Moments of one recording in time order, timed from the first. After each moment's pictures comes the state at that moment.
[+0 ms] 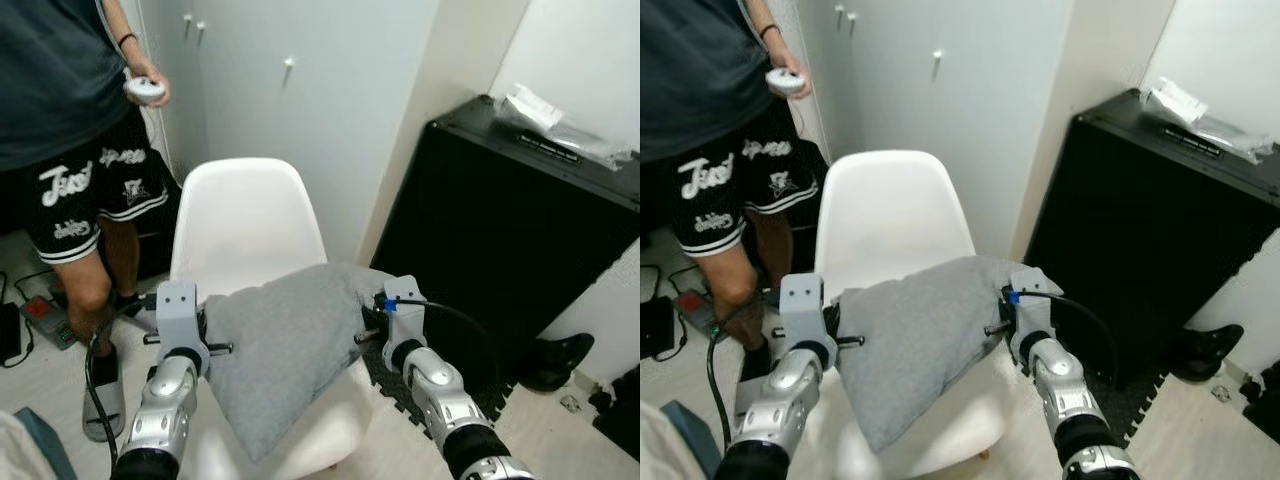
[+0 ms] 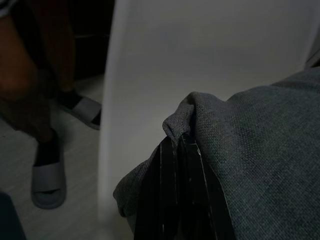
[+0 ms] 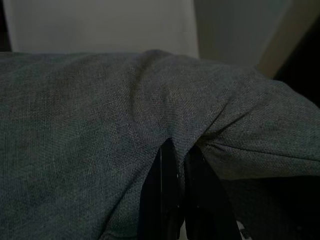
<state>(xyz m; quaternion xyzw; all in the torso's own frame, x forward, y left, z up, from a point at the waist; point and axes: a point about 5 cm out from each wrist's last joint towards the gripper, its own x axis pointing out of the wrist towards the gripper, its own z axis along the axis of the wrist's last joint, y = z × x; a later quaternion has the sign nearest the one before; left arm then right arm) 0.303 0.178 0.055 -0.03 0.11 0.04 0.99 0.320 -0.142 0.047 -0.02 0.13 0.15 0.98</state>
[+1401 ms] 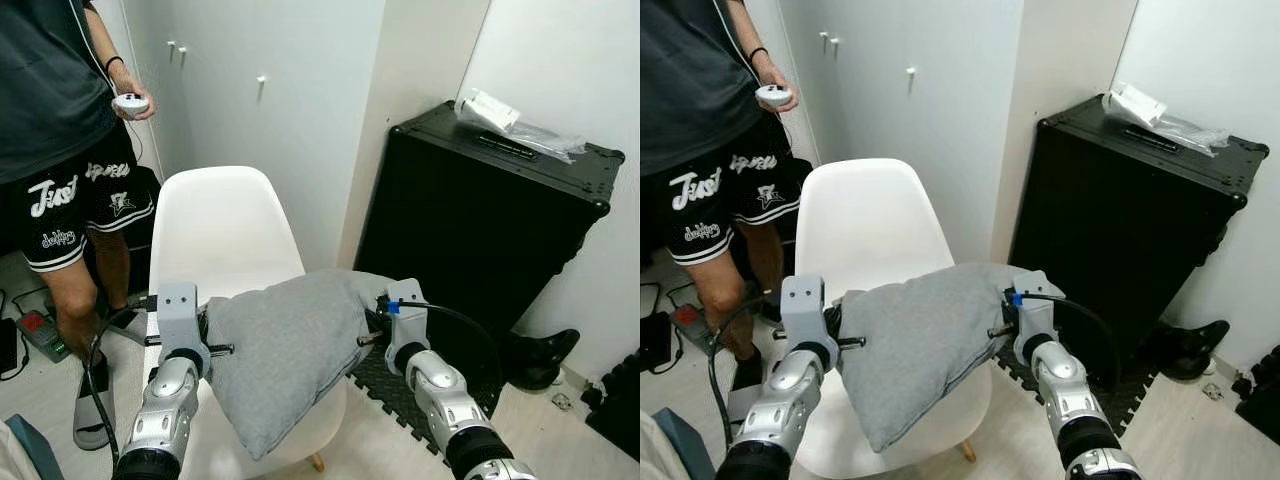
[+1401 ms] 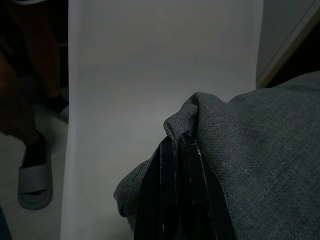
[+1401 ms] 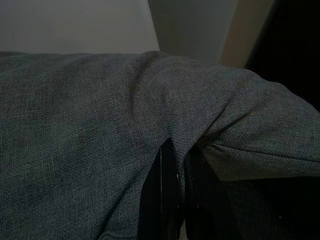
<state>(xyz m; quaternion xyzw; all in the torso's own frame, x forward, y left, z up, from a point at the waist) 0.302 0.179 0.054 -0.03 0.12 0.04 0.99 0.318 -0.146 0.045 -0.02 0.13 0.15 0.98</state>
